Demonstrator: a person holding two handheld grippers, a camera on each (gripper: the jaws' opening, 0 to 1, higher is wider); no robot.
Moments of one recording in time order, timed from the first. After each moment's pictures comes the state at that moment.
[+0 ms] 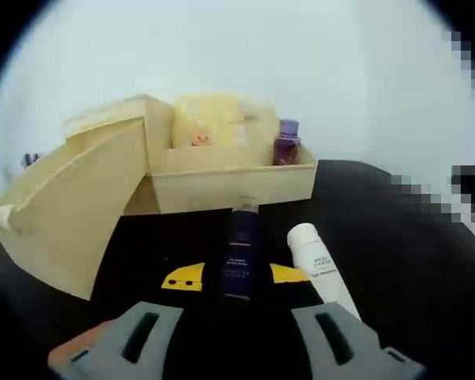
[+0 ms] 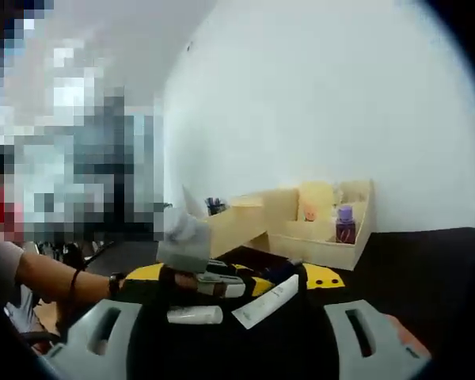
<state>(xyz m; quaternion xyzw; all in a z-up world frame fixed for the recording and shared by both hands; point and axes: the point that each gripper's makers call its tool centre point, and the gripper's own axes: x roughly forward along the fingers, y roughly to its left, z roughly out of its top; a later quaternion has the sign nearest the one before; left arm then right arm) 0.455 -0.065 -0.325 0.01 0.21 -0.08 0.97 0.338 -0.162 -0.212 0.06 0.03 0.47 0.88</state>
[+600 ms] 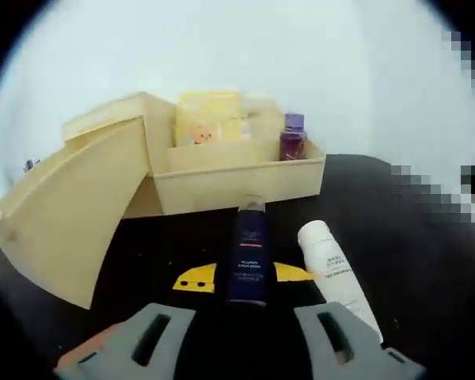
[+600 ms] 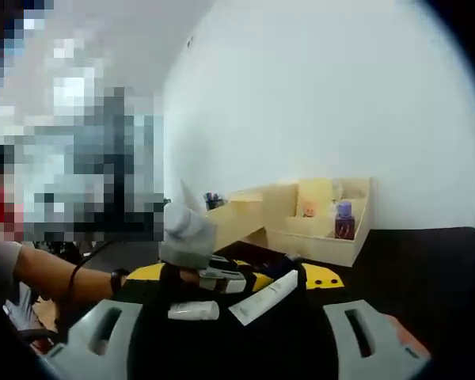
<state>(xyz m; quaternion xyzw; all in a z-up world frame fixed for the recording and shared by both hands) 0.456 -0.058 -0.326 0.03 0.21 -0.07 0.97 0.343 -0.163 -0.217 0.06 0.04 0.46 0.88</state>
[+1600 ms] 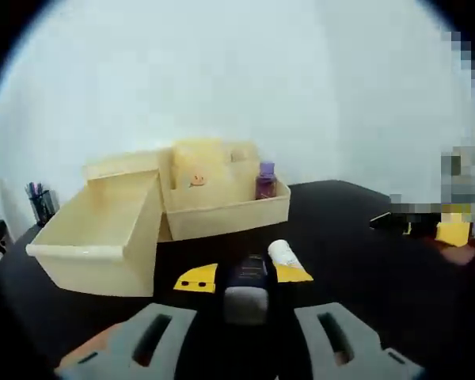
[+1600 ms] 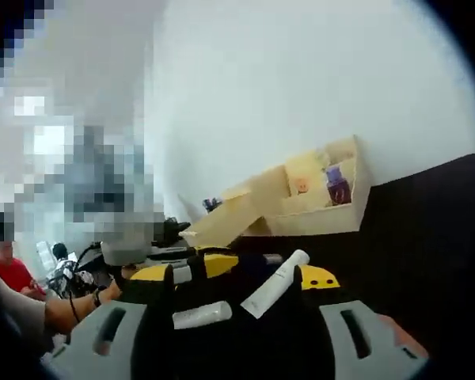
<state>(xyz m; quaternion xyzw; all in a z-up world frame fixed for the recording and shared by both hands) 0.394 -0.057 -0.270 0.04 0.15 -0.13 0.98 0.352 -0.168 -0.235 0.18 0.11 0.45 0.87</state>
